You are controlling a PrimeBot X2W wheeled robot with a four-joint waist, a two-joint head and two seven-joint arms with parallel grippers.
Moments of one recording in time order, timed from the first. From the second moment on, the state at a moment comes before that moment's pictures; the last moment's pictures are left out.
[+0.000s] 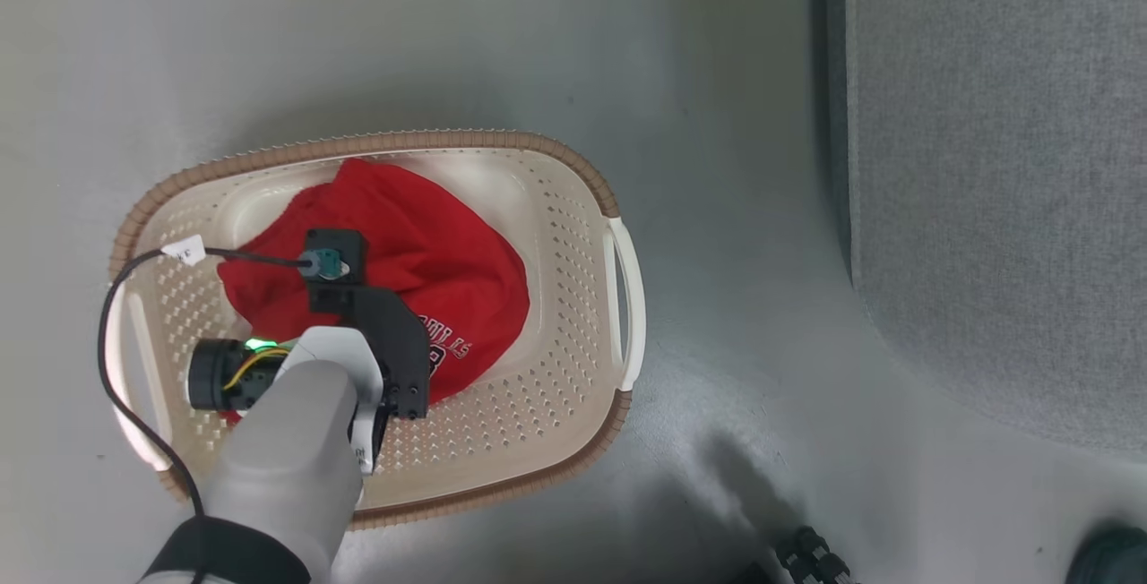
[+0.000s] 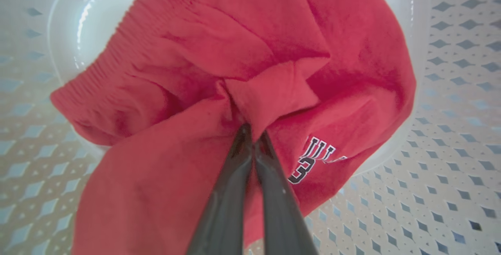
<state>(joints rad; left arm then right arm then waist) -0.96 0.04 -0.69 1.23 -0.69 0.12 0.13 -0.24 -0.67 -0.11 -0.34 0.71 0.12 -0.26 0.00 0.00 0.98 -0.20</state>
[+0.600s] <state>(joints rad) -0.82 0.04 -0.78 1.06 -0.80 0.12 0.00 -0.26 -0.67 -0.06 -0.31 0.70 0.12 -0.26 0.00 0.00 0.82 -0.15</state>
